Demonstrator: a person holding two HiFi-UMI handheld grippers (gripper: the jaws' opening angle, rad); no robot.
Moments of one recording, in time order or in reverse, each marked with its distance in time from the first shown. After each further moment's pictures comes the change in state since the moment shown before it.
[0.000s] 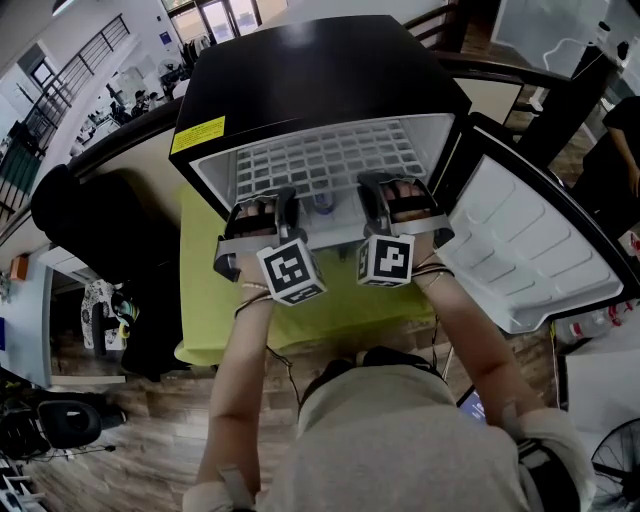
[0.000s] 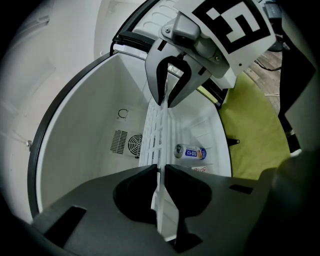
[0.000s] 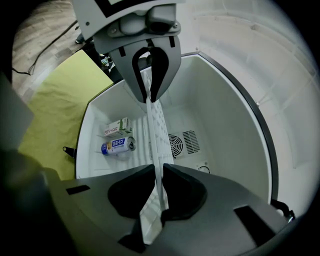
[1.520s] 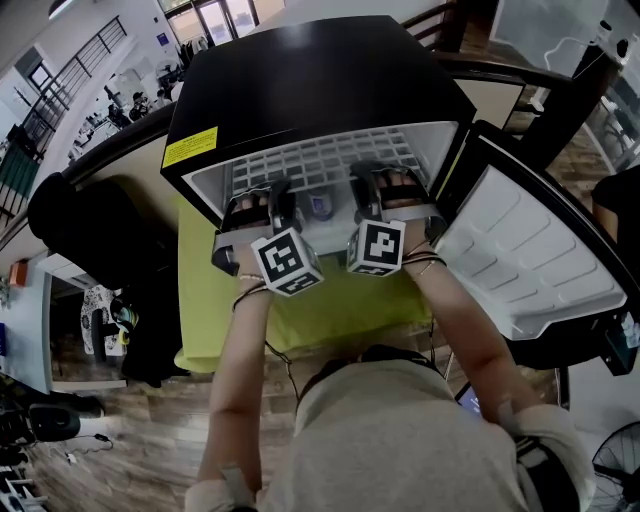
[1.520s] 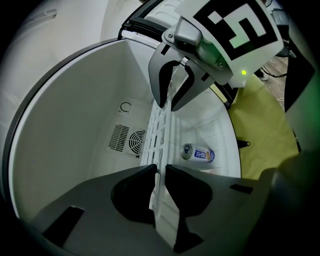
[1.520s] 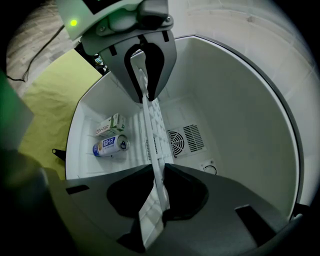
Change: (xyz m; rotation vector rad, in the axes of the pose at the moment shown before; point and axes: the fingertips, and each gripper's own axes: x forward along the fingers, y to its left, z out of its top) left arm 0.035 0.014 -0.005 -0.063 -0.007 -0.006; right arm 0.041 -0.011 -0.003 0.040 0.019 0.017
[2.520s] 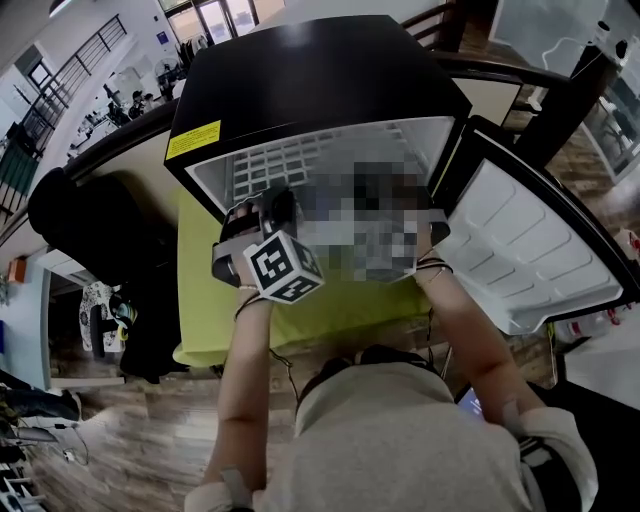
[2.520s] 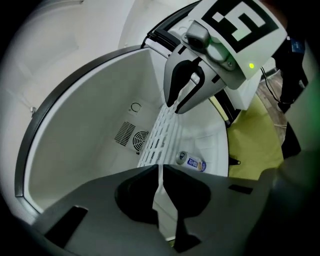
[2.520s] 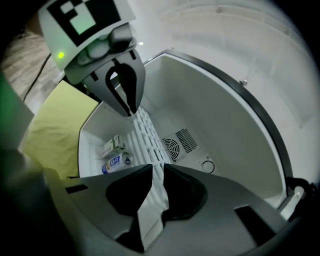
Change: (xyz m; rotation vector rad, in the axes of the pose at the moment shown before) left arm -0.033 -0.001 0.004 -0.206 -0.040 -0.042; right arm -0.038 -0.013 0.014 0.240 -0.093 0.049
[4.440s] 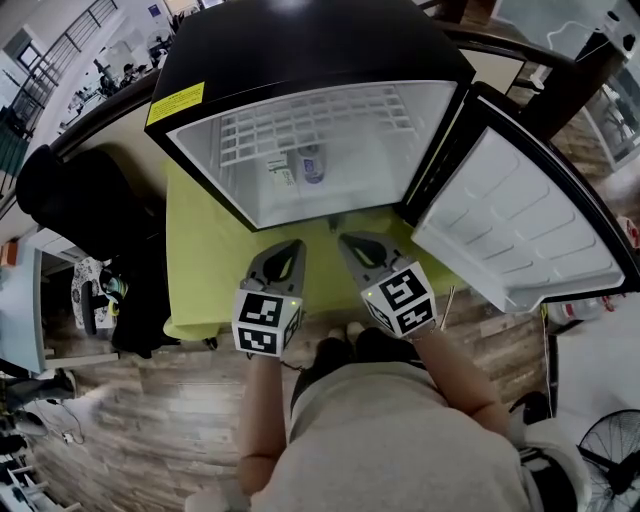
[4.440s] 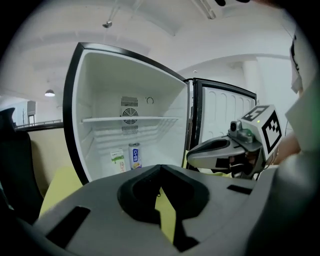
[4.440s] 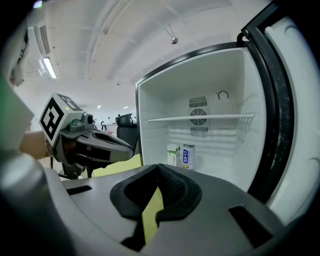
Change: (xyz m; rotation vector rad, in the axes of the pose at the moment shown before) left arm -0.083 -0.118 -0.014 -0.962 -0.241 -0.331; right arm -0.094 0.133 0.000 0.973 -0.180 0.384
